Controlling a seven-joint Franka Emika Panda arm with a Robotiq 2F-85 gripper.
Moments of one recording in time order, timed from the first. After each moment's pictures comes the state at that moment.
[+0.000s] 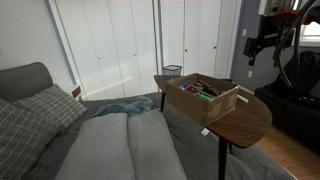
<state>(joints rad) -0.15 -0.69 0.09 -2.52 -0.17 2.00 0.26</state>
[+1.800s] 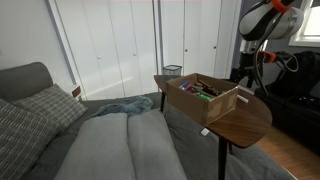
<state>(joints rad) -0.06 -0.19 -0.14 -2.42 0.00 2.26 -0.14</state>
